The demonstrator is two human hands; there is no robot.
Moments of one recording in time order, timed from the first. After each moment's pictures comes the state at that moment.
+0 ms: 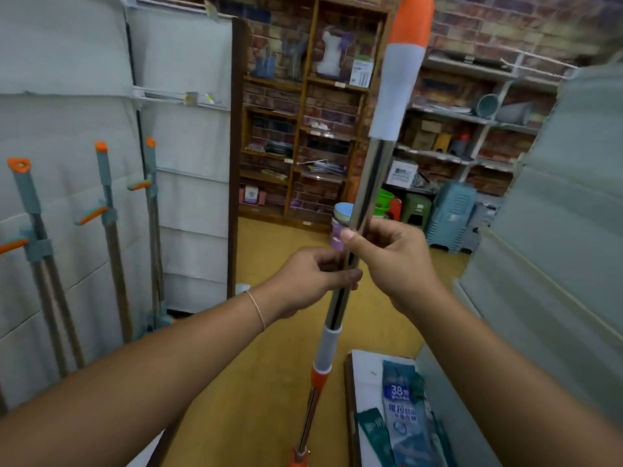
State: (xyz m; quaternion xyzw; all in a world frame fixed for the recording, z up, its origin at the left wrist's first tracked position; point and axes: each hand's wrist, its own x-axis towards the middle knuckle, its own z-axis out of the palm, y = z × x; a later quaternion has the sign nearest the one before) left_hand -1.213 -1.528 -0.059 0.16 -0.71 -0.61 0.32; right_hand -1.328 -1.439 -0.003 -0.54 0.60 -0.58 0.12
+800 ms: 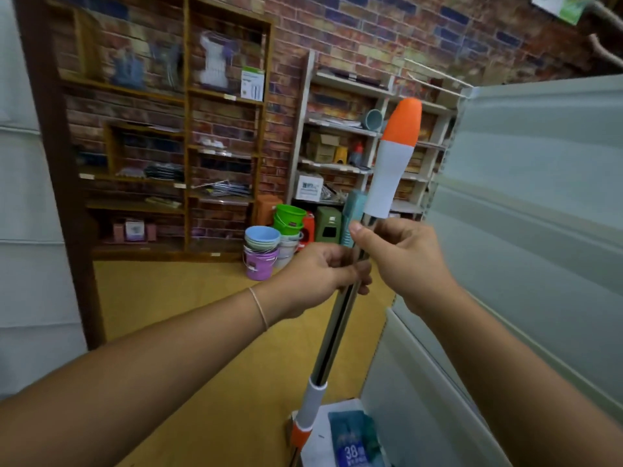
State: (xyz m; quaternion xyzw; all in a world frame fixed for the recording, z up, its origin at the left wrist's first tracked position) left_hand -1.453 -1.703 0.007 0.01 -0.75 -0.62 0.23; right_hand -1.531 -1.583 0.050 -0.44 0.66 -0.61 0.00
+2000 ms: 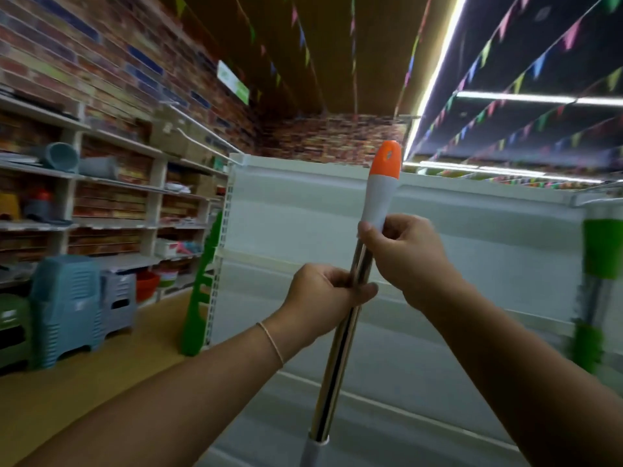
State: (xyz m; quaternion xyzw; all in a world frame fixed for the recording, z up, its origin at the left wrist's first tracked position) left_hand -1.762 -1.707 0.127 -0.32 -0.66 -0.67 0.09; right_hand -1.696 -1.598 0.199 -0.07 0.80 -0.44 -0.39
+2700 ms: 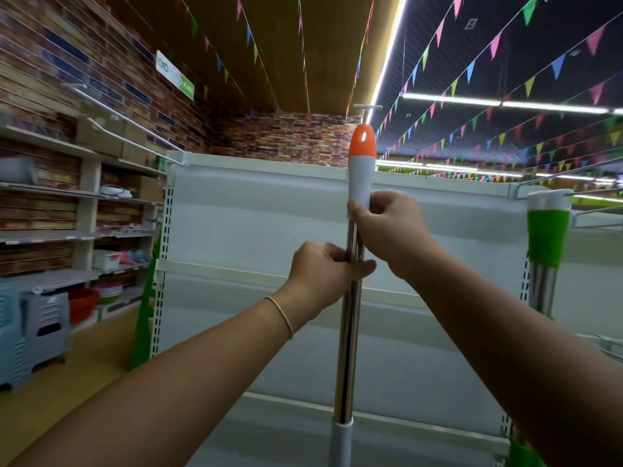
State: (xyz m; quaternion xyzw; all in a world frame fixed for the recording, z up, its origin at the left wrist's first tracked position) left_hand -1.798 -1.639 0.170 -0.34 -0.68 -0.64 0.09; right_hand -1.733 -1.553 0.234 0.00 0.80 -0.40 -0.45
